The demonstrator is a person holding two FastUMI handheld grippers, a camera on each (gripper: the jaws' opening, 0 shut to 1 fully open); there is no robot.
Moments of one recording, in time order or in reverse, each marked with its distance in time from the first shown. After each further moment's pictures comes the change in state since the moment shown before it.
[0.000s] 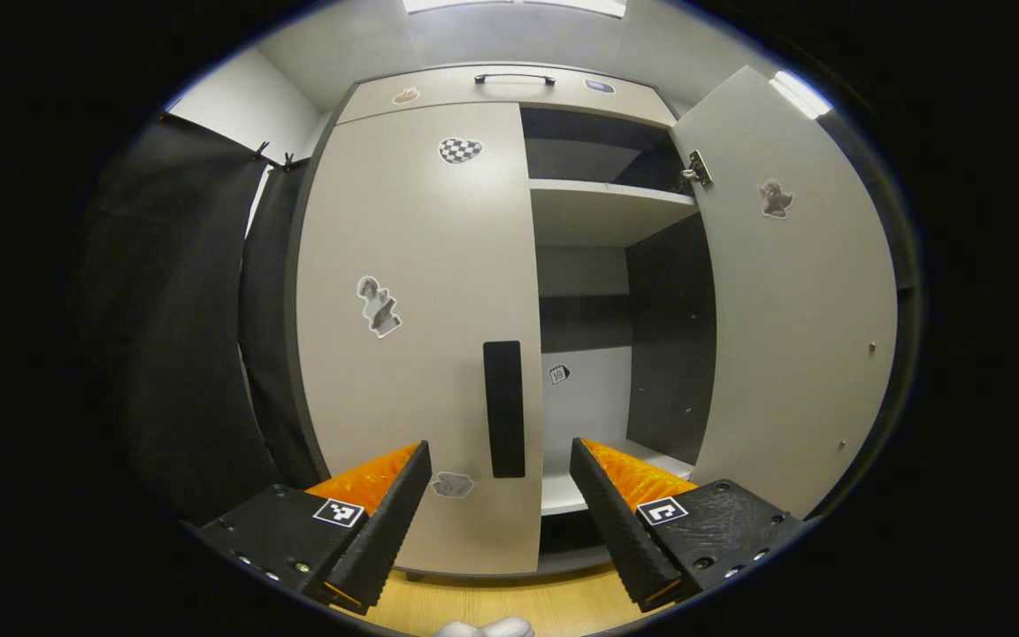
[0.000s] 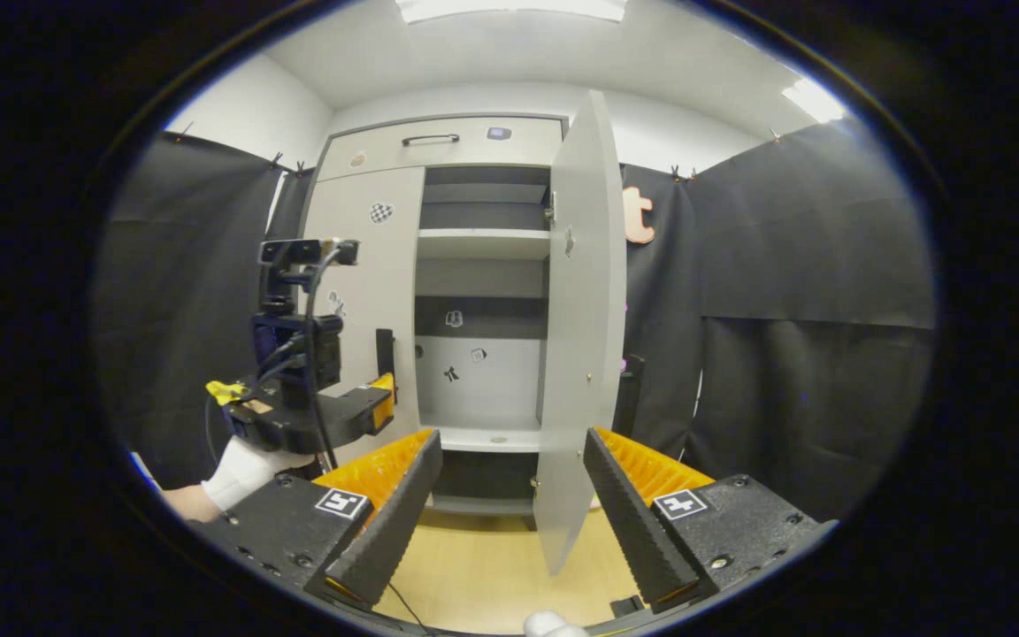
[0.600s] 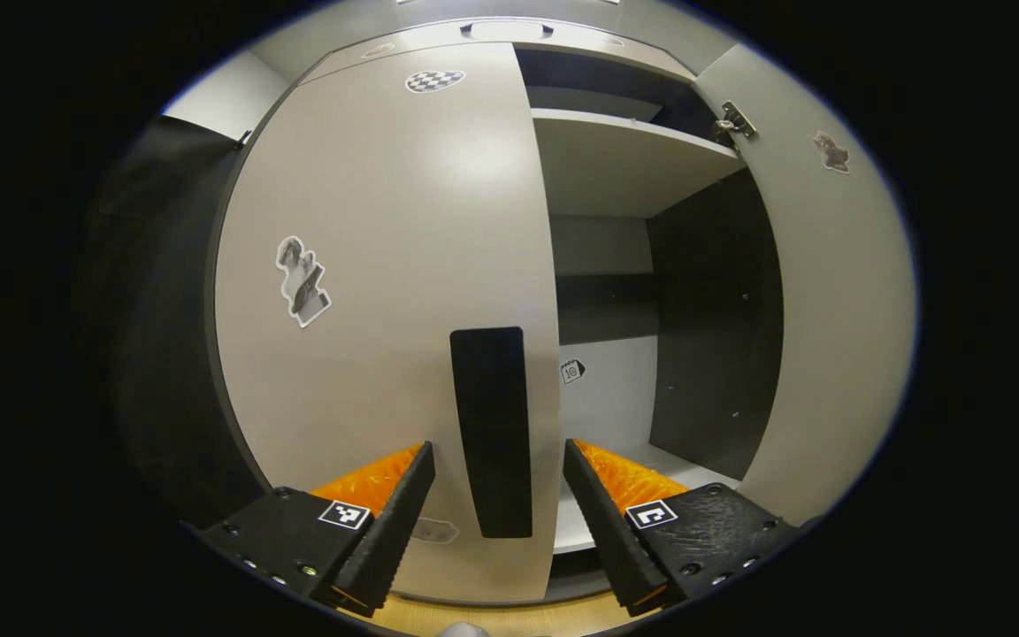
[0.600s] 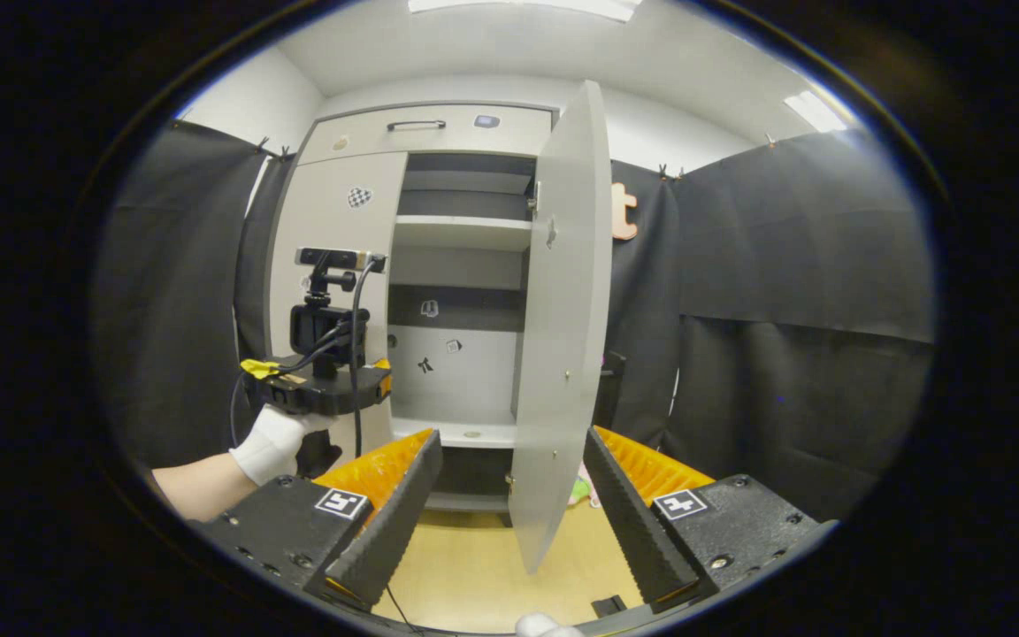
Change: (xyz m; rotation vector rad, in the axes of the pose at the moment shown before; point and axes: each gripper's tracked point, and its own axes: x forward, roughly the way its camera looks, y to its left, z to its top) left arm 0.085 0.006 -0.021 0.007 0.059 0.028; right arm 0.001 -0.013 -0.004 -0.020 0.029 -0.060
